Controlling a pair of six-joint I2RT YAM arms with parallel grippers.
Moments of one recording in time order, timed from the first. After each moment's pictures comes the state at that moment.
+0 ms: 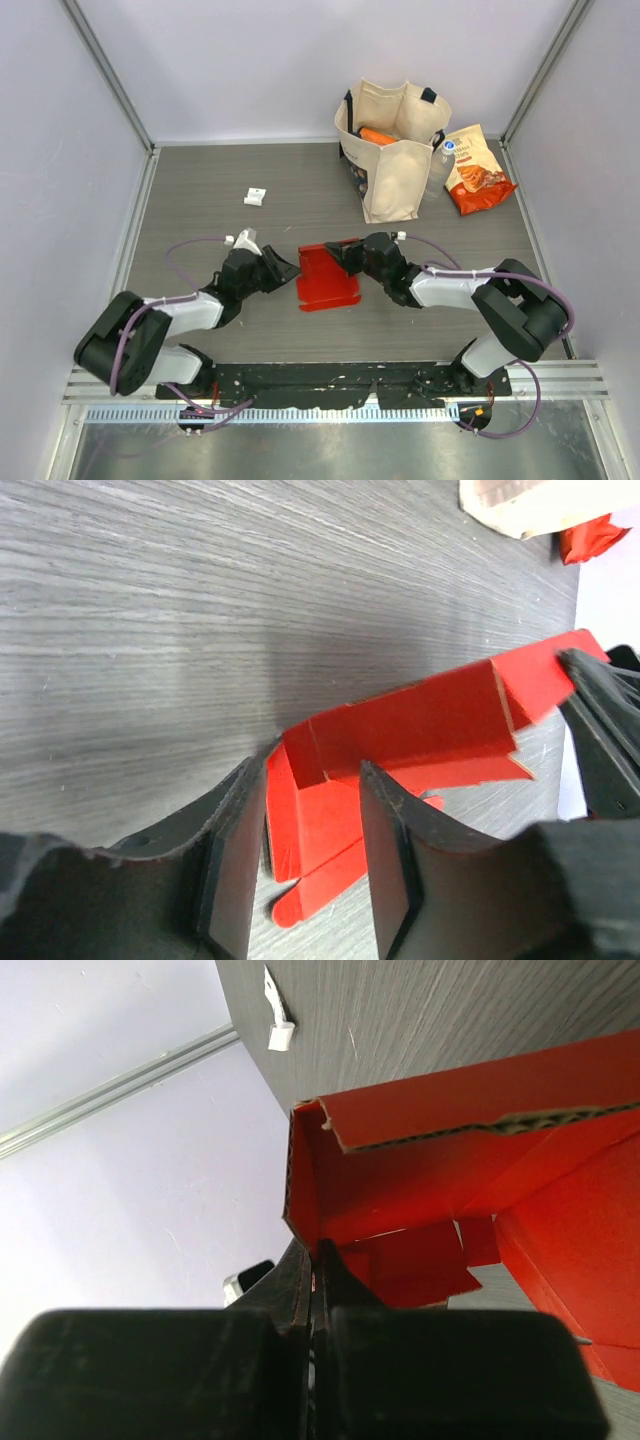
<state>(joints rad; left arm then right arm) -0.51 1.37 0.33 0.53 0.11 -0.96 0.75 1.53 0.59 0.49 0.12 1.87</state>
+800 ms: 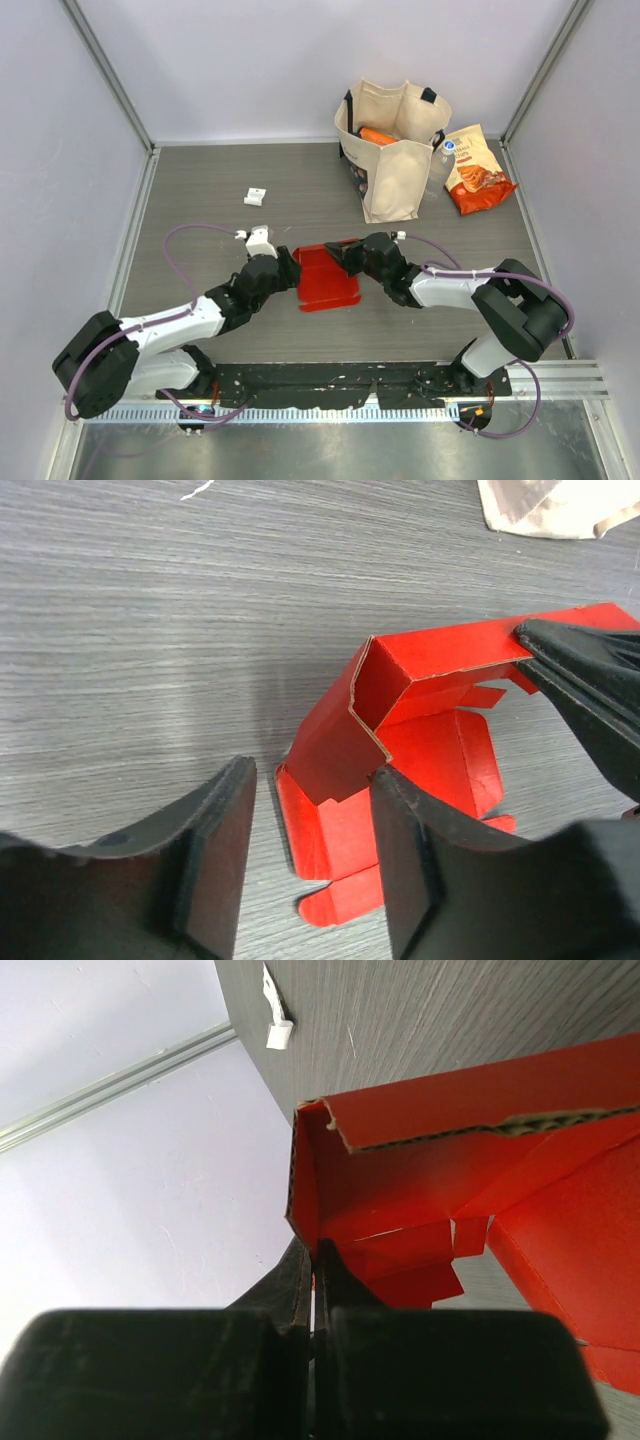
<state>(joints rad) -0.80 1.16 0.43 0.21 -0.39 -0.72 0.75 1.53 0.59 0.49 0.12 1.86</state>
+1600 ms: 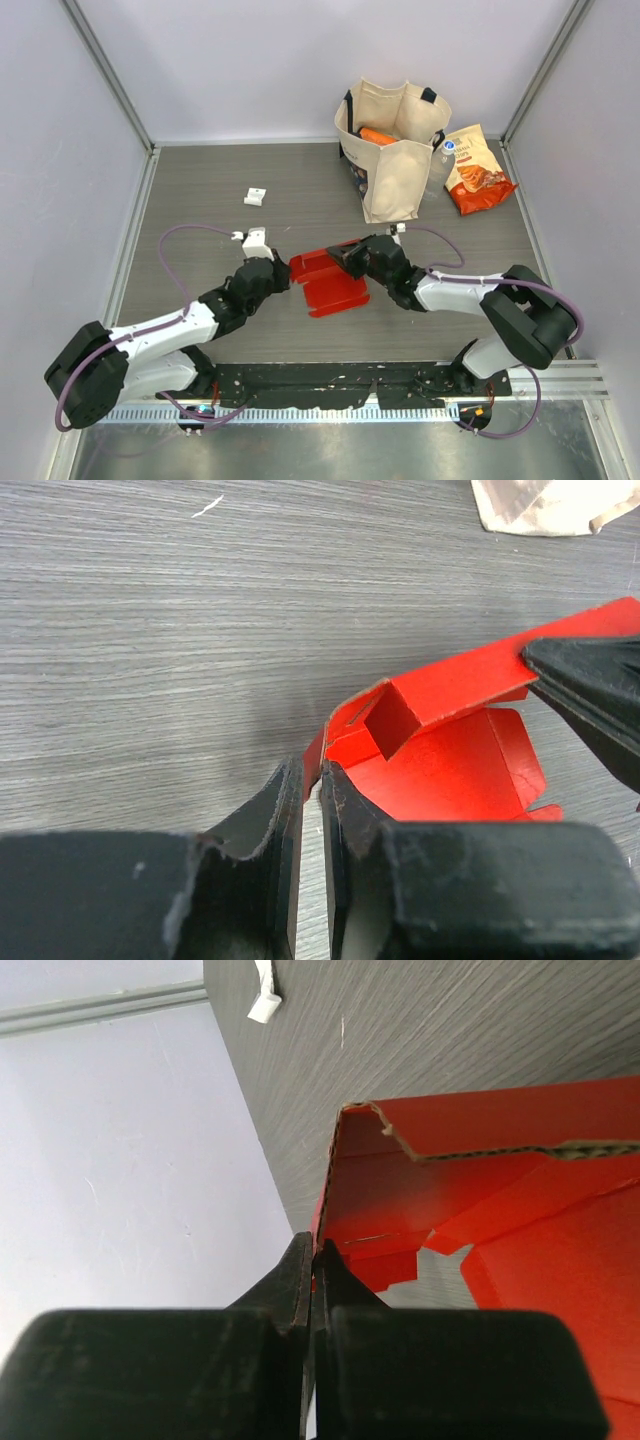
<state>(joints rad) -0.79 1.09 0.40 0.20 -0.40 -0.65 0.76 1.49 0.58 0.48 0.11 1.62</state>
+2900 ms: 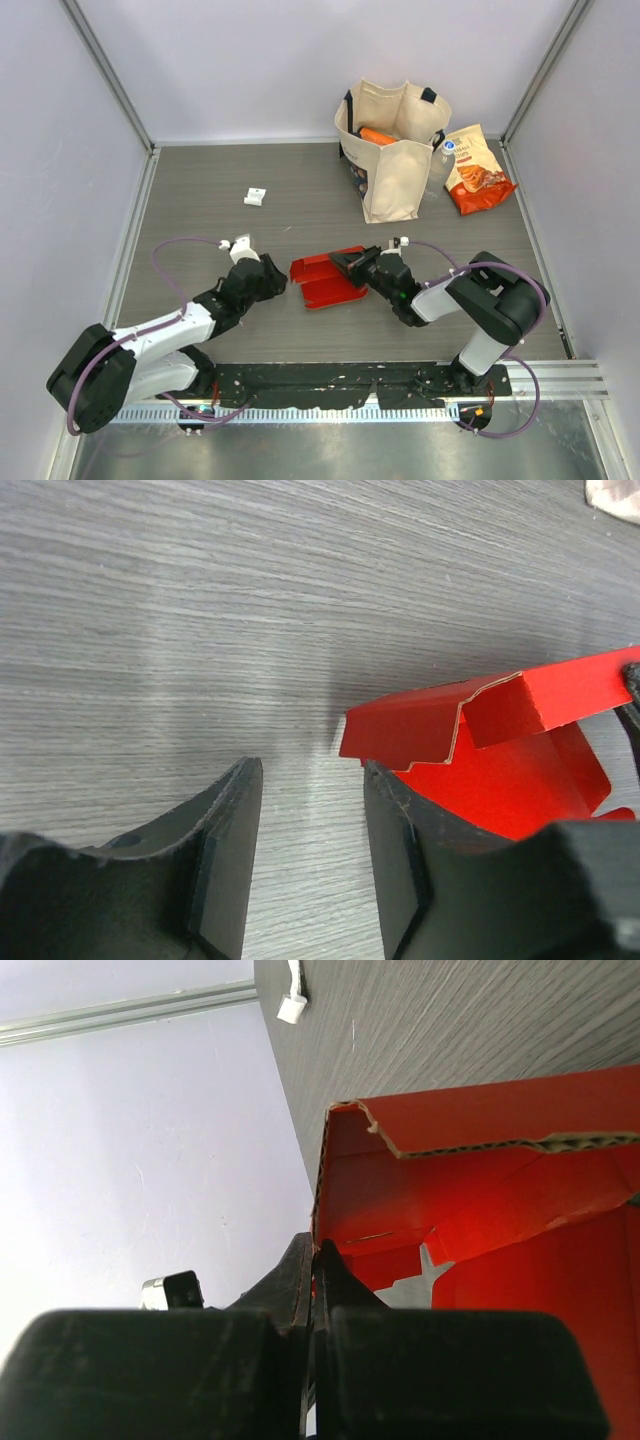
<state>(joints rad) -0.68 1.09 0.34 0.12 -0.28 -0.80 0.76 1.66 0.38 1.00 0.11 1.64</state>
